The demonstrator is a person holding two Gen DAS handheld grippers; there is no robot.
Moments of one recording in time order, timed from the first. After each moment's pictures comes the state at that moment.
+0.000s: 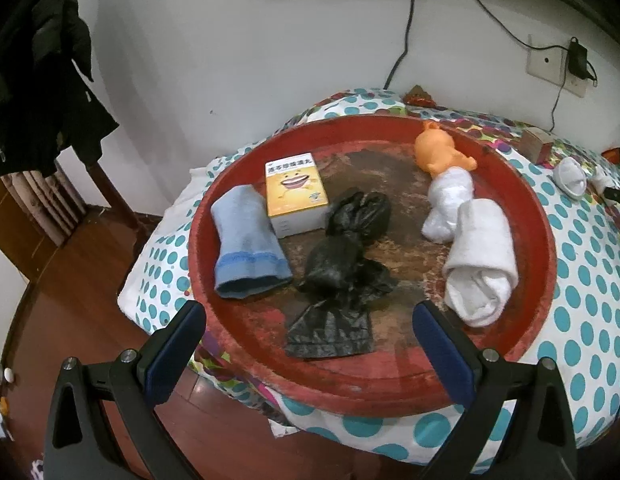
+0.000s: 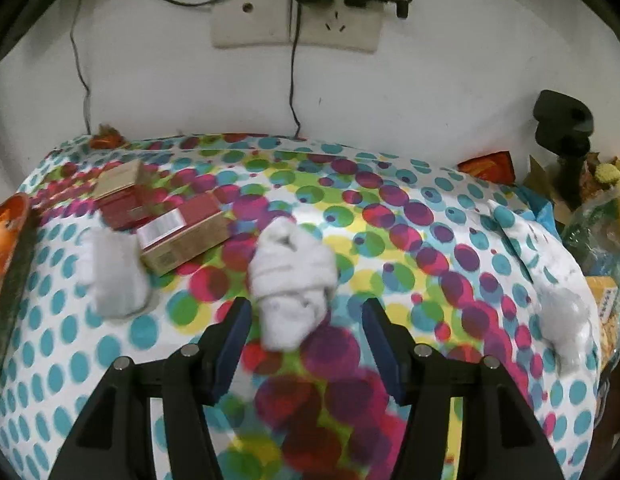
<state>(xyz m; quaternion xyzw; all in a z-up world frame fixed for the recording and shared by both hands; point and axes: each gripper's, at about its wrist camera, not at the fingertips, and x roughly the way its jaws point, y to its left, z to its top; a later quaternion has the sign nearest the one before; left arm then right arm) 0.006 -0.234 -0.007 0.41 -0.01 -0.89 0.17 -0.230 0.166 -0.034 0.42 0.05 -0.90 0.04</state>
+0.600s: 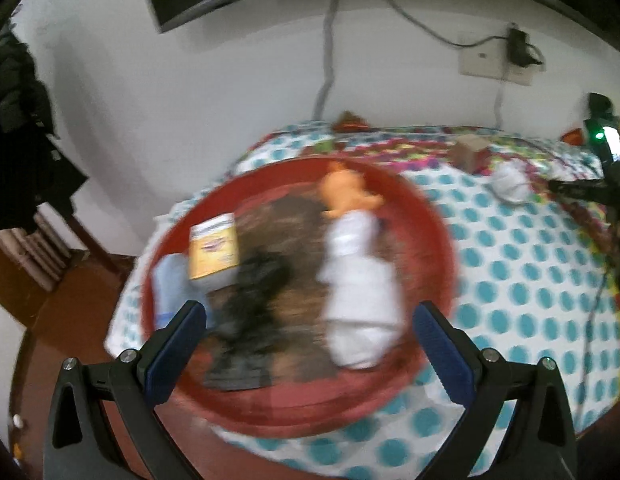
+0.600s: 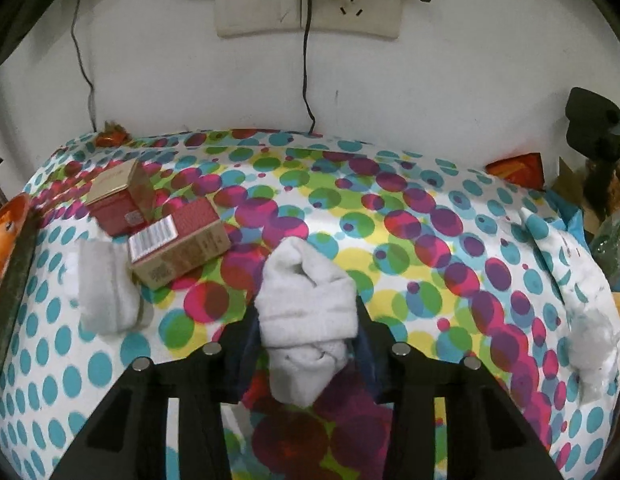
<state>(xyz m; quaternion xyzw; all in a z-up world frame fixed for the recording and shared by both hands) -0.024 -0.144 0.027 0.40 -0.06 -0.91 0.10 -0.242 0.166 -0.046 0.43 0.04 -0.90 0.08</state>
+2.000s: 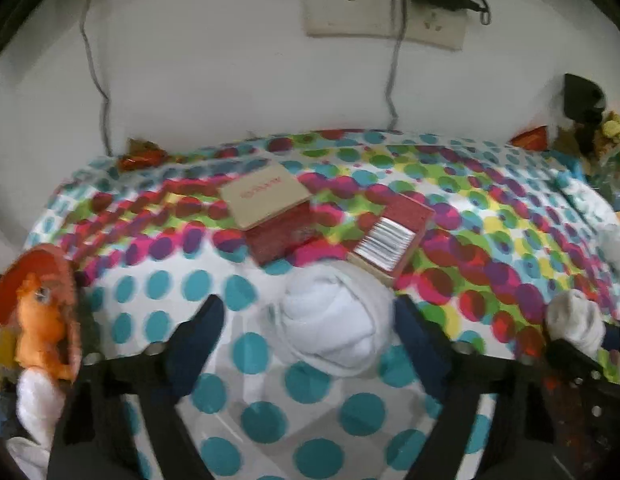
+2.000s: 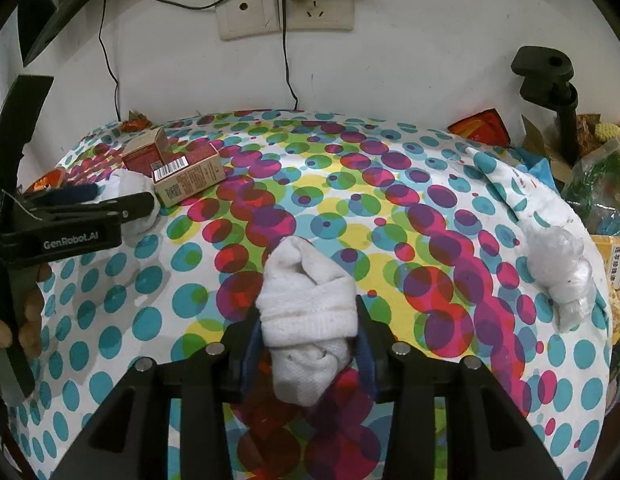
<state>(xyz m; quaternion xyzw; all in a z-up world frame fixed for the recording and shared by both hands) -0.232 0.034 -0.043 0.43 -0.02 -0.90 -0.03 -0.171 0.217 -0.046 0.43 0.02 -0.90 0.10</state>
